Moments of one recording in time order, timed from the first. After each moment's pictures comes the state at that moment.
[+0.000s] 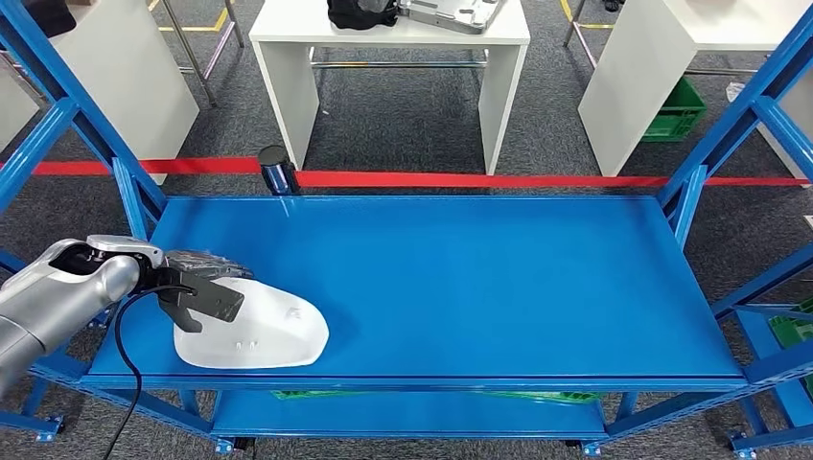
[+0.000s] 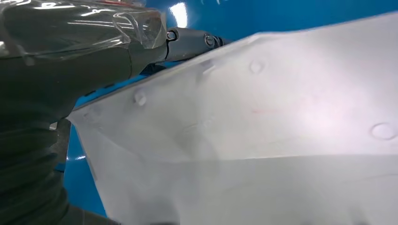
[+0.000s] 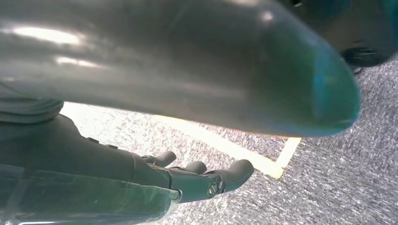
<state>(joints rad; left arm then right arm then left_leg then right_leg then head) -0.92 0.54 -1.11 -0.92 -0.49 -0.65 -0.25 0.13 0.20 -1.20 -0.99 1.57 0.82 -0.42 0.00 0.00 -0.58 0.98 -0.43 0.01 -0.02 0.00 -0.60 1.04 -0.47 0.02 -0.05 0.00</state>
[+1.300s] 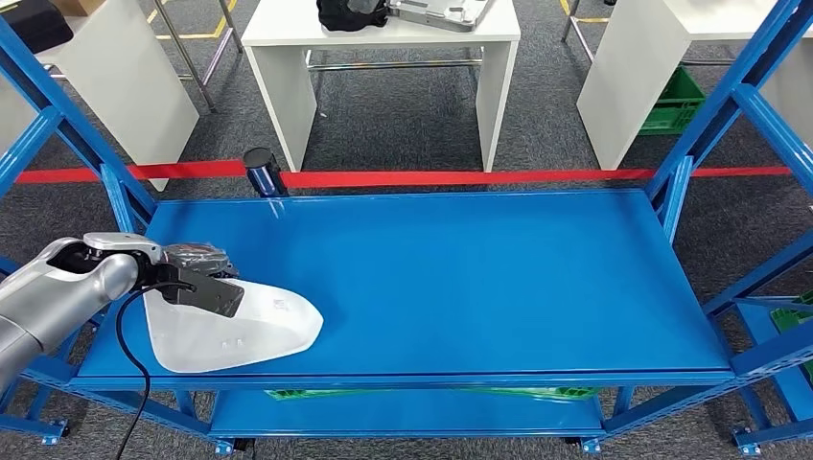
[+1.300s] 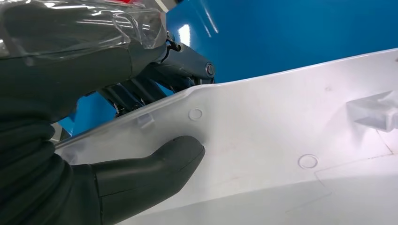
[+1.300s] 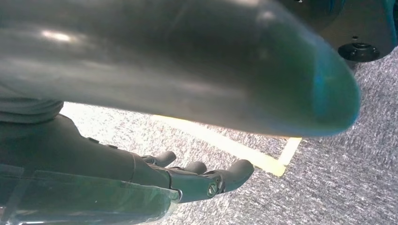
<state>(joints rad) -0.93 0.54 -1.14 -0.92 -0.47 -0.58 -0.26 0.14 0.20 -1.21 -0.99 1.57 0.84 -0.43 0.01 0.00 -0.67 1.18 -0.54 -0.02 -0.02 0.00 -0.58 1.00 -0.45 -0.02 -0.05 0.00</state>
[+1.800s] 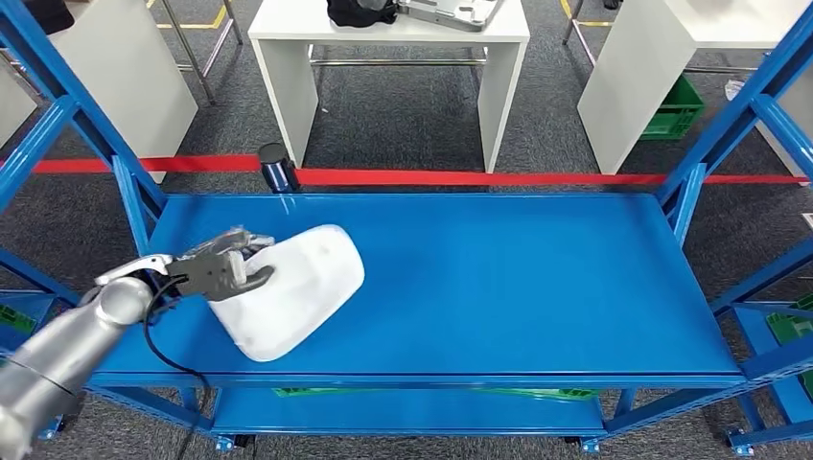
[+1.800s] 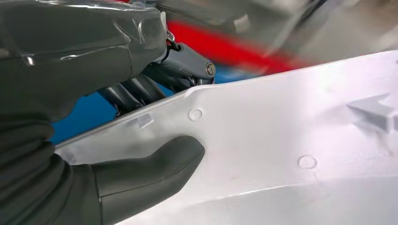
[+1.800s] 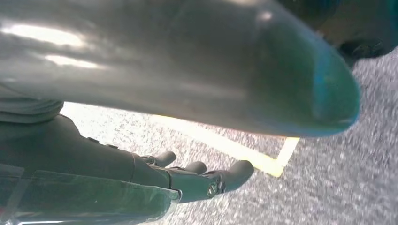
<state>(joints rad) -0.58 0.44 -0.70 -1.19 -0.06 -0.35 -0.27 0.12 0.19 -1.22 -0.93 1.57 0.76 -0.43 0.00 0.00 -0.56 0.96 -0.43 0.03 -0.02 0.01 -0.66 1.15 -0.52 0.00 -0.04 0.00</state>
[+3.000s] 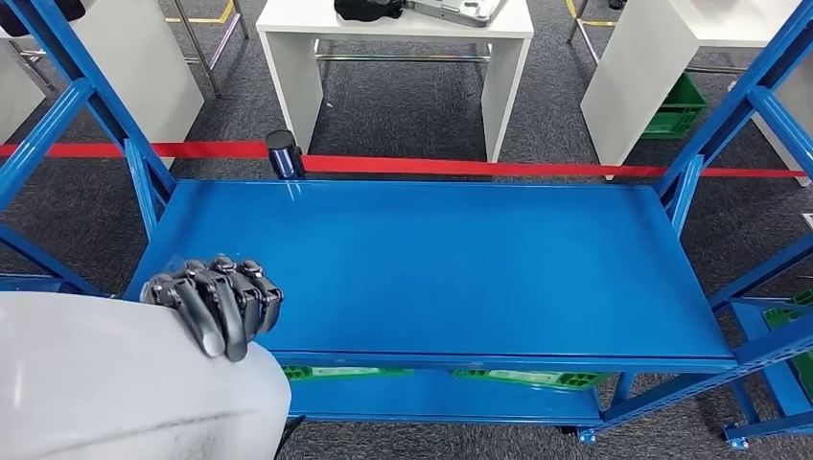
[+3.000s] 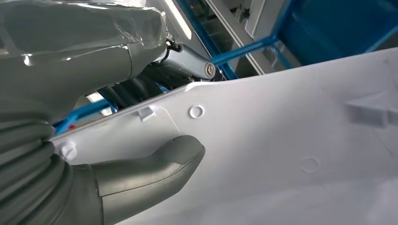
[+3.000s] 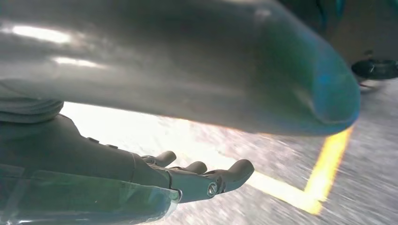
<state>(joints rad) -0.22 0.06 -0.49 -1.93 0.33 -0.51 -0.51 0.07 0.21 -1.30 -0.84 1.57 0.74 -0.26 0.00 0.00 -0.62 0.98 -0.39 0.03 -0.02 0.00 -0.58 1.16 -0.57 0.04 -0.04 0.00</state>
